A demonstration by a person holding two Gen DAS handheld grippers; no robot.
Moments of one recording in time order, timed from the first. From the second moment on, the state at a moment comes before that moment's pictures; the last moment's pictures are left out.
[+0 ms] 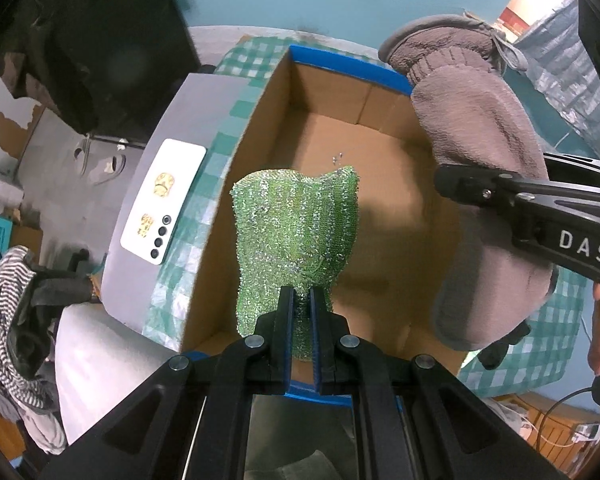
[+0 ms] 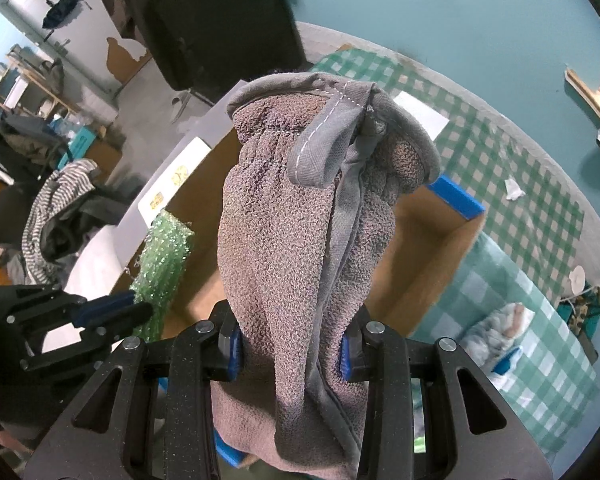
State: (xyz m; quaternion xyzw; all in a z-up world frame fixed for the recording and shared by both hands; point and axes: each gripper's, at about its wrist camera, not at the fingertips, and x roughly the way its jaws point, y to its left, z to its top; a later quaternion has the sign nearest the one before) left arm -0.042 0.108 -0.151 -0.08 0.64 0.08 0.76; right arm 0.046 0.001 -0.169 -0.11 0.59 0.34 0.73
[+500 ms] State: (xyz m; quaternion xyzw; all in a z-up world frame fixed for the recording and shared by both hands) left arm -0.037 0.127 -0.160 -0.08 0.65 0.10 0.75; right arm 0.045 0.020 -0.172 -0.14 0.59 0.31 0.73
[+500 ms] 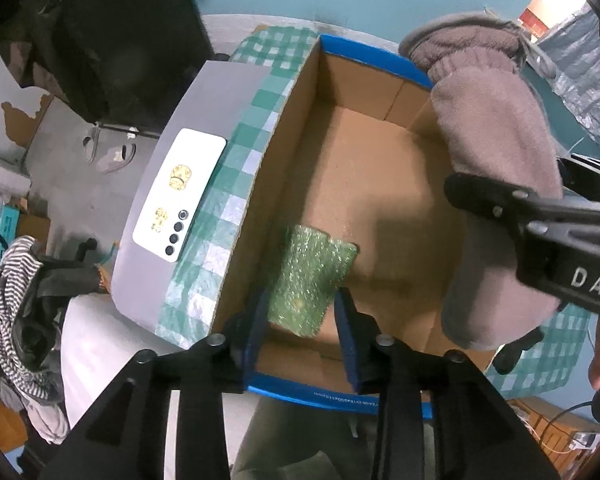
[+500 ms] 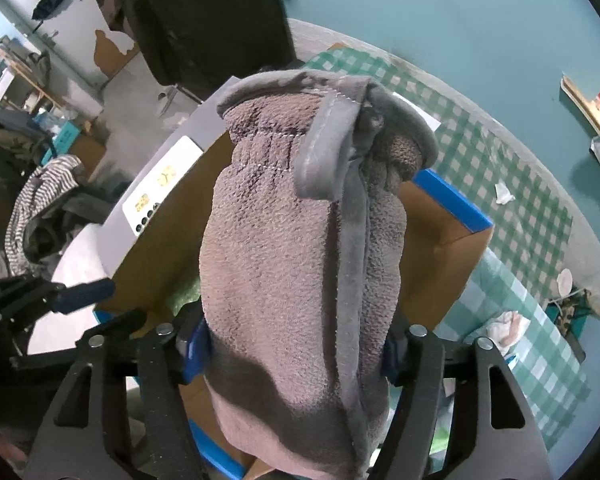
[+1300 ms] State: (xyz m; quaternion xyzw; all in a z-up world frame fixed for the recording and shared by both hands) left arm -0.038 0.118 -0.155 -0.10 0.65 0.09 0.75; right arm 0.045 0.014 -0.167 -0.15 0.58 0.31 0.74
